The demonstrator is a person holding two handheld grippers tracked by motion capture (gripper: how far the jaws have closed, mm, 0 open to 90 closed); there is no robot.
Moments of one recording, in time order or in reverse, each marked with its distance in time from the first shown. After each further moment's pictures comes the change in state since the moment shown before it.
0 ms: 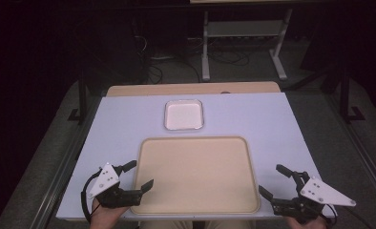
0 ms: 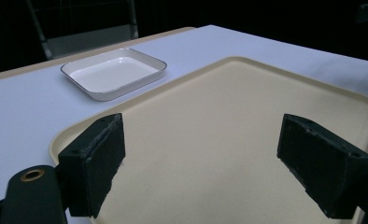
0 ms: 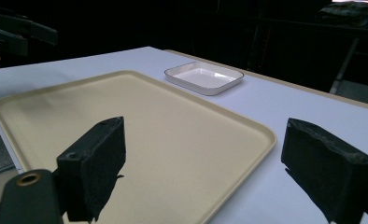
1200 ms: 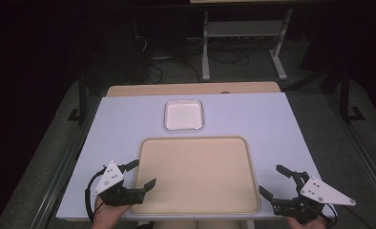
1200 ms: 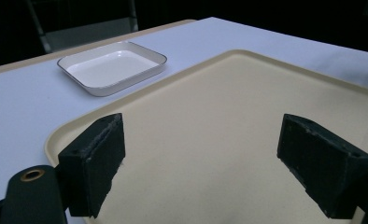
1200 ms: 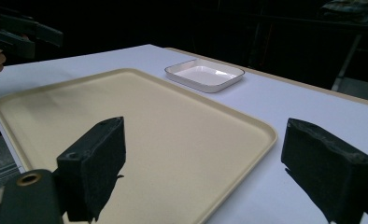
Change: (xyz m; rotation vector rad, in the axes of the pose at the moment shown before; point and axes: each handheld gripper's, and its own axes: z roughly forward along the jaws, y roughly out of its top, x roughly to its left) left arm 0.000 0.001 0.010 0.032 -0.004 0.007; right arm -0.001 -0.001 0.000 0.006 0.004 0.004
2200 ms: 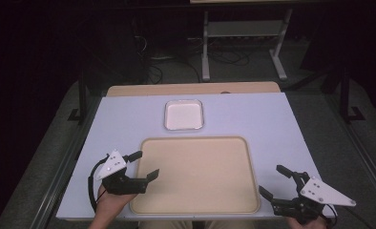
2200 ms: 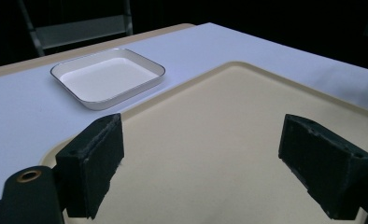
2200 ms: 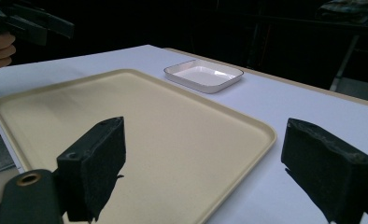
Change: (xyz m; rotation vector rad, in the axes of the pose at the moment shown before) left arm 0.011 0.024 0.013 0.013 -0.026 -0.036; right arm 0.001 0.001 -0.001 0.000 -0.006 0.002
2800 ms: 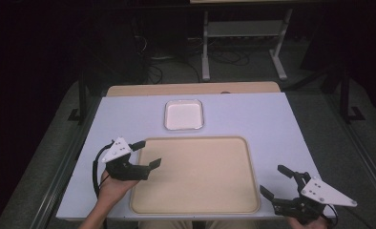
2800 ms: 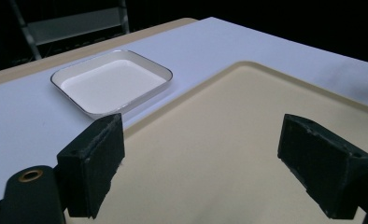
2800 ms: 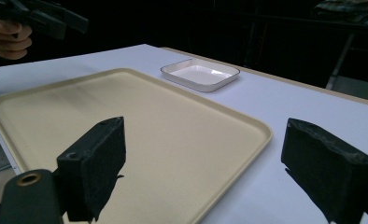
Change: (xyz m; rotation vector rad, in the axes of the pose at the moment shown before) left arm 0.023 0.022 0.023 0.040 -0.018 0.022; right arm -0.001 -0.001 -0.001 0.005 -0.014 0.003
